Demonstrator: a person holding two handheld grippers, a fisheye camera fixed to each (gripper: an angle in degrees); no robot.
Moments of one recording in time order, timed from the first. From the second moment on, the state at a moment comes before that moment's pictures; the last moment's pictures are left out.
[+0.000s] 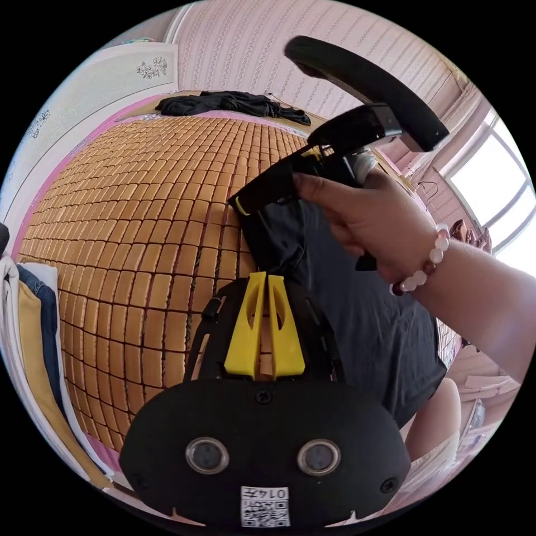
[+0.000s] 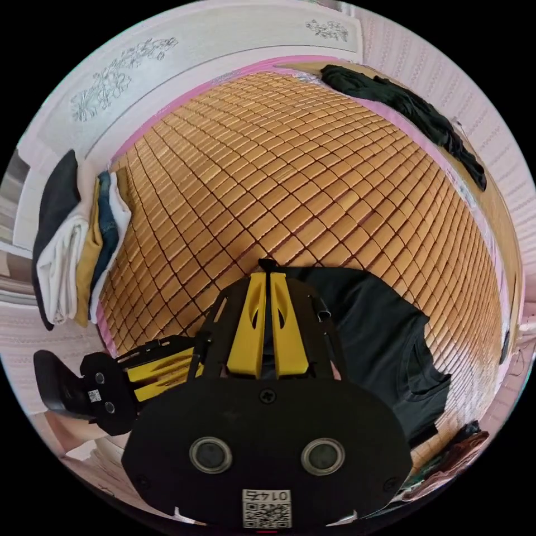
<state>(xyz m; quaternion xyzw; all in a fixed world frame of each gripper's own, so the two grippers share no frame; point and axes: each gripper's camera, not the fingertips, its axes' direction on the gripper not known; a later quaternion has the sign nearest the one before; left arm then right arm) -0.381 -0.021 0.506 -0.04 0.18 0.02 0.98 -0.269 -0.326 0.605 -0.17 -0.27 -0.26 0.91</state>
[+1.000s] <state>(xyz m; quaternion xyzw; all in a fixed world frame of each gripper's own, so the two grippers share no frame) -0.252 -0.047 0.511 -0.10 0.25 0.15 0.95 -0.113 -0.322 0.662 -0.20 -0.21 -0.18 0.94</state>
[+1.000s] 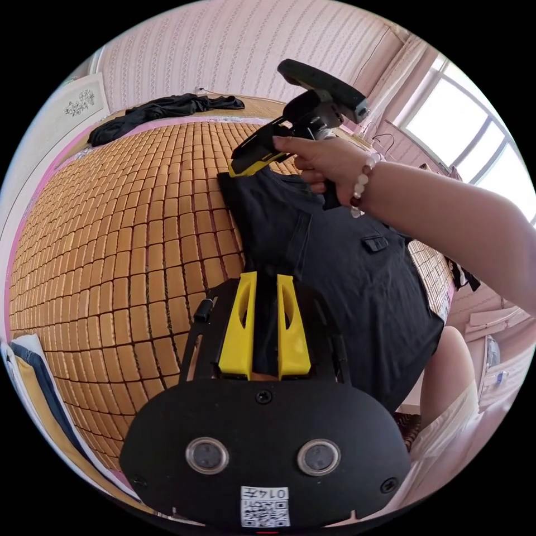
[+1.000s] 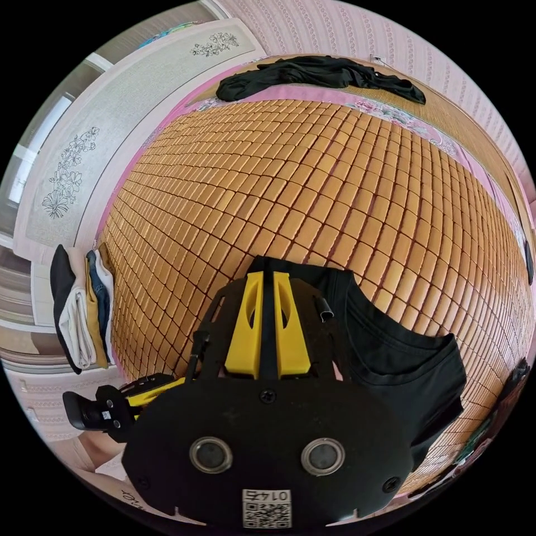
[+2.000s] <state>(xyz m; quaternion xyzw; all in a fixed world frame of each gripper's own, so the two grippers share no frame) 0.072 -0.157 0.445 -0.11 0.27 0.42 0.86 0.359 -0.036 0.500 -0.06 -0.17 0.08 0.98</state>
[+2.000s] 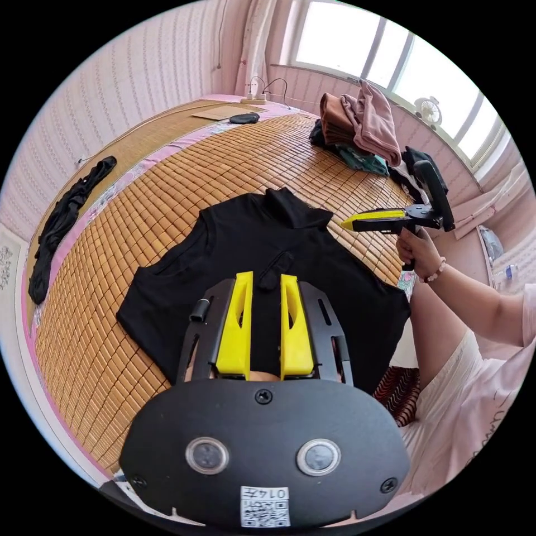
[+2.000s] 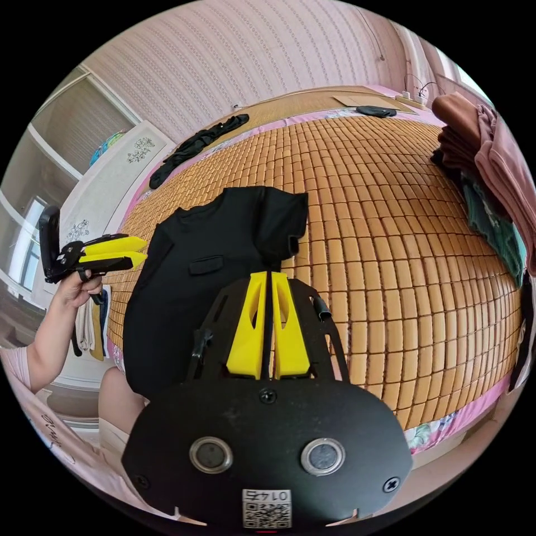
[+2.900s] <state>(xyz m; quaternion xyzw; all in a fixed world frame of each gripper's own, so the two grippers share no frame) 0.331 -0.201 0.549 -0.13 0.21 0.47 0.85 0.448 -0.020 0.530 -0.05 -0.27 0.13 0.95</state>
